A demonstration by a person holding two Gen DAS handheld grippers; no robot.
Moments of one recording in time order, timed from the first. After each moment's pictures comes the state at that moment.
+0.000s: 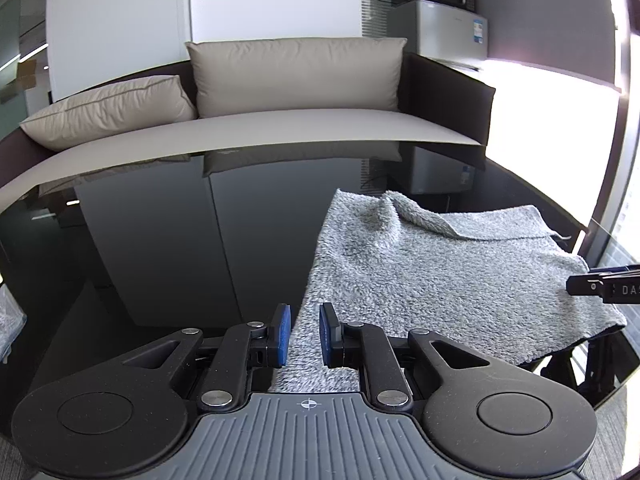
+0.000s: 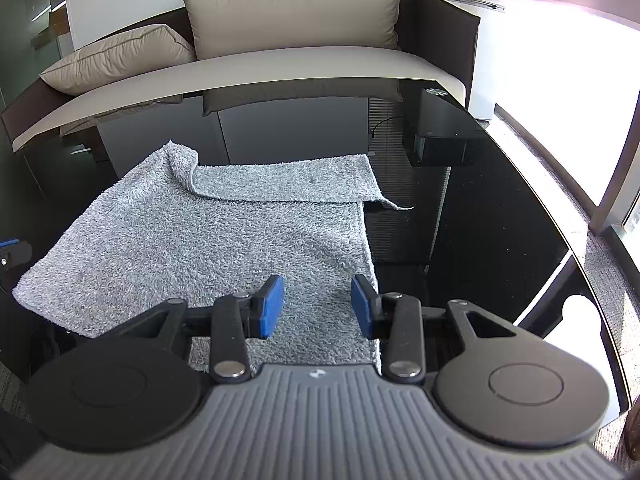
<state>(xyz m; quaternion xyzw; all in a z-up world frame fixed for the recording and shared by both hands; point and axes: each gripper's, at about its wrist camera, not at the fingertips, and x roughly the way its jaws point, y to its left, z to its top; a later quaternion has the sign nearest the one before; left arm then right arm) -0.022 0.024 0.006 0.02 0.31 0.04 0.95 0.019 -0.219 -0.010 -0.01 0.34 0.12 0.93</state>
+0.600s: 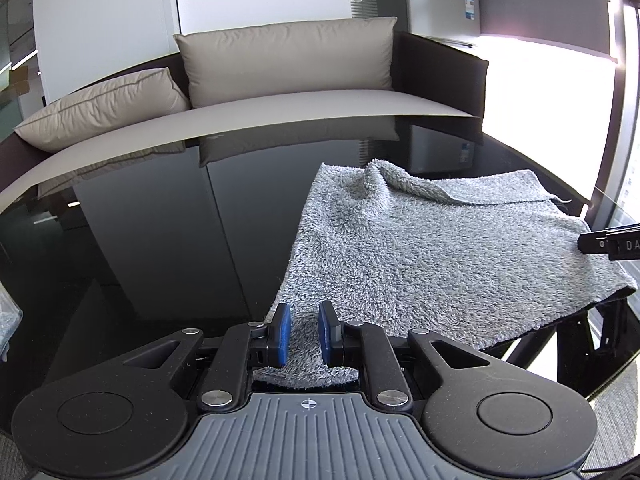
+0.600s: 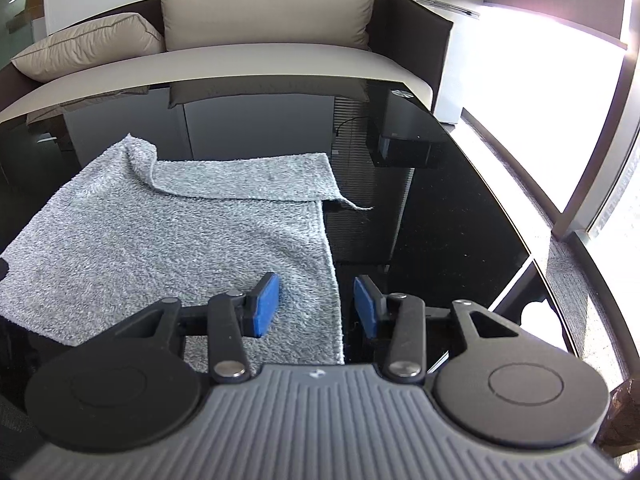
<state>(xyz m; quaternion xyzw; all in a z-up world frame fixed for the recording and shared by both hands) -0.026 0.008 -0.018 0.04 0.32 0.05 0.94 0.026 -0.228 -0.012 -0.03 0.35 0.06 0.94</state>
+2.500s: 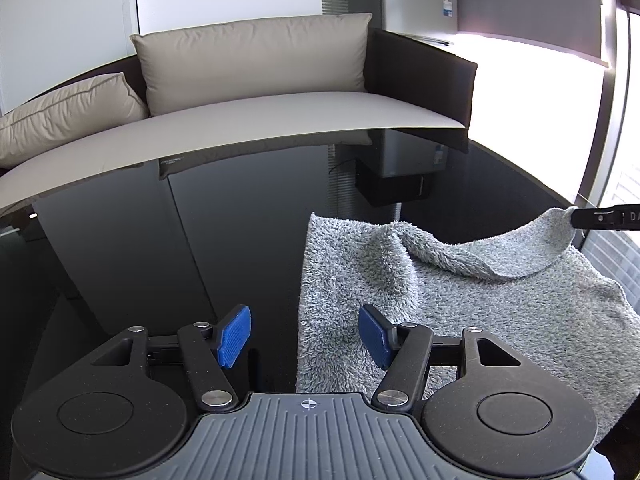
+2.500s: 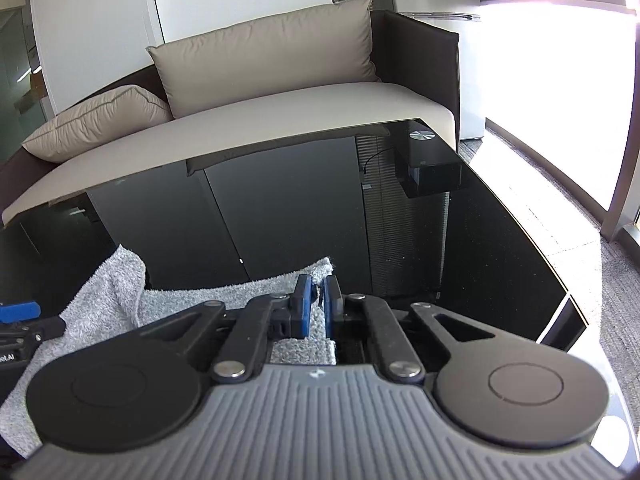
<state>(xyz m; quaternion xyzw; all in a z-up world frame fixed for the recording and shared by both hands) 0.088 0.037 -0.013 0.04 0.33 0.00 0.94 0.115 -0.240 0.003 0.07 0.29 0.10 0.95</state>
